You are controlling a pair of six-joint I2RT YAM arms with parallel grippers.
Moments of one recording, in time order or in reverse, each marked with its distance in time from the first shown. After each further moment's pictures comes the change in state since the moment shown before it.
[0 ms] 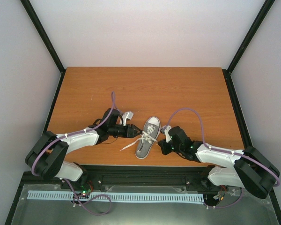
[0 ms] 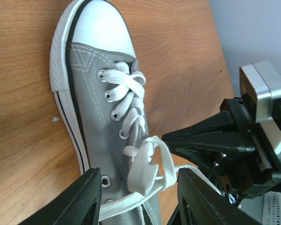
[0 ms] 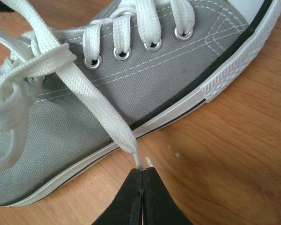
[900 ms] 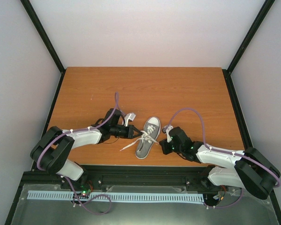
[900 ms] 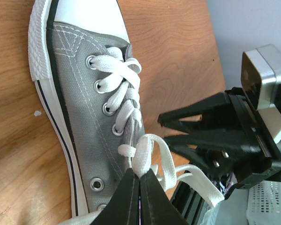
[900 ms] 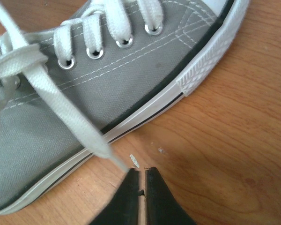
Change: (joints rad) left arm 0.000 0.080 0.009 0.053 0.089 -0.011; right arm 0.000 -0.017 -0.011 -0.016 0.049 0.045
